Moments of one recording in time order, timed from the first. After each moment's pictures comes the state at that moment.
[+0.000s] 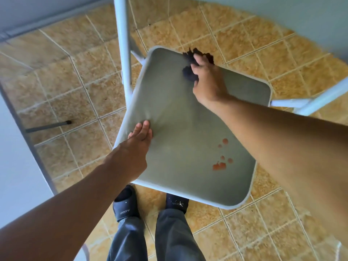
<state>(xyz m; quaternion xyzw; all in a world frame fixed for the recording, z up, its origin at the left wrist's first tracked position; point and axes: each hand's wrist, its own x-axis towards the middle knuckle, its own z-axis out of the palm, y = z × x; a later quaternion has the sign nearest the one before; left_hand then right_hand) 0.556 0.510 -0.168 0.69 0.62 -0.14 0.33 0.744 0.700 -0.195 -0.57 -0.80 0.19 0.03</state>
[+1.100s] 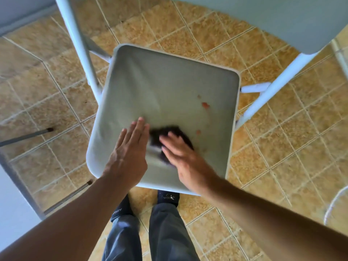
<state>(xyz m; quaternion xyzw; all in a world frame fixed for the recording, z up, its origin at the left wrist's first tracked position) 0.616 0.495 -0.168 0.74 0.64 -0.01 0.23 0.813 0.484 -0.187 -0.44 -0.84 0.31 0.04</state>
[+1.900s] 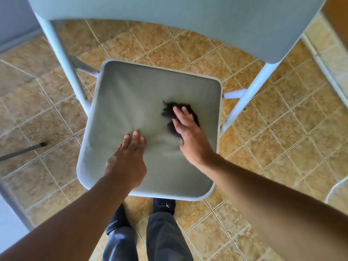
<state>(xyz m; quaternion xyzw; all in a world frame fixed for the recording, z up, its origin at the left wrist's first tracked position) 0.642 0.511 -0.156 0.69 0.62 -0.22 0.29 0.844 0.554 -0.195 -0.57 -0.78 0.26 0.09</state>
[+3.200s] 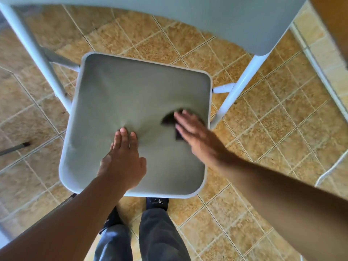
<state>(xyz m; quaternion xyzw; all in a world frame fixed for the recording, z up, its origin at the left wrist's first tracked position) 0.661 0.509 -0.165 0.70 0.62 -0.20 0.28 0.909 0.544 -0.192 -0.48 -0.84 0.25 0.02</state>
